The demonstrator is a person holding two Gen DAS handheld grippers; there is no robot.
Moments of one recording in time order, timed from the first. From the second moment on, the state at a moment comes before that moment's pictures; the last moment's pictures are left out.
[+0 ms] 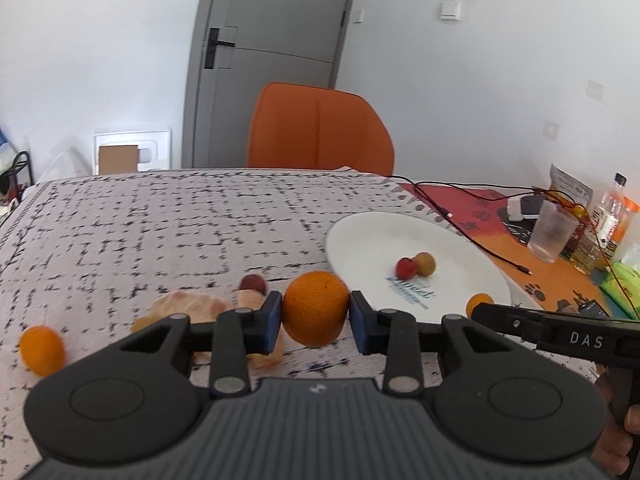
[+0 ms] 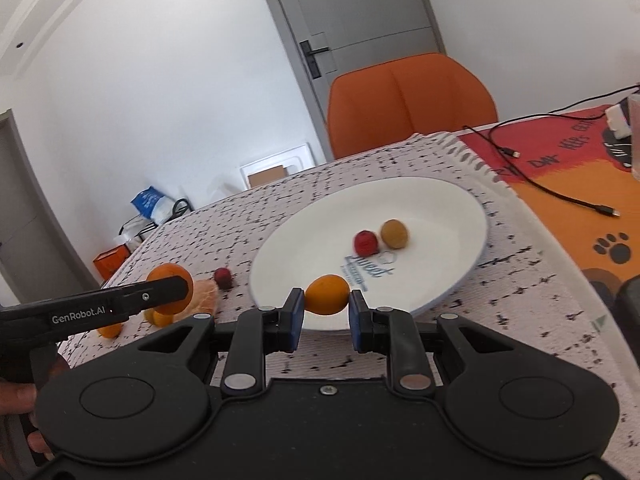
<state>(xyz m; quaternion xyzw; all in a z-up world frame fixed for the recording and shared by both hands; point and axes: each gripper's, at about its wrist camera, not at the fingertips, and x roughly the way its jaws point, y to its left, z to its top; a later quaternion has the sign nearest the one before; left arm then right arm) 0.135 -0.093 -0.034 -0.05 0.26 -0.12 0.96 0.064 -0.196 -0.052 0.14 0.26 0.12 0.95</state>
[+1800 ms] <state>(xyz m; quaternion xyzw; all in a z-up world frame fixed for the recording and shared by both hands) 0.133 -0.087 -0.022 -0.02 0.26 -0.08 0.96 0.050 -0.198 -0.045 0.15 0.24 0.13 0.95</state>
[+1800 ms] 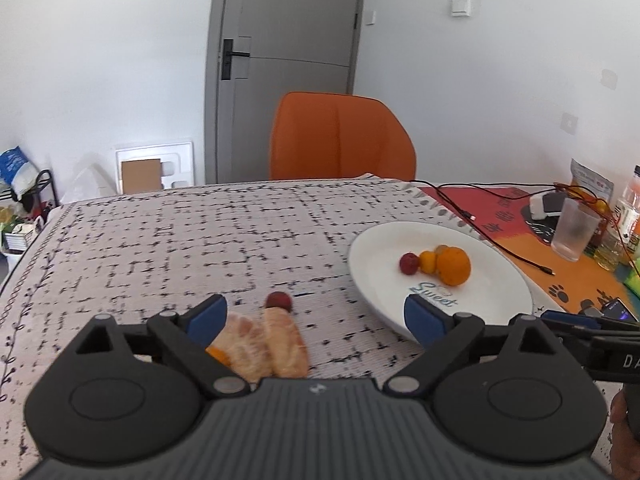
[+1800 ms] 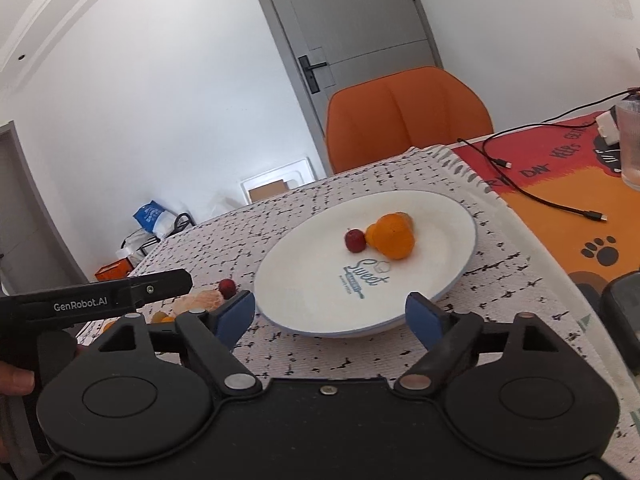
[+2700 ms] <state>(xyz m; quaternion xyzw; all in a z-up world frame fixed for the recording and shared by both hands) 0.098 -0.006 -0.030 -0.07 0.26 0.00 0.96 0.058 -0.135 -0.042 0.13 0.25 0.20 0.94</state>
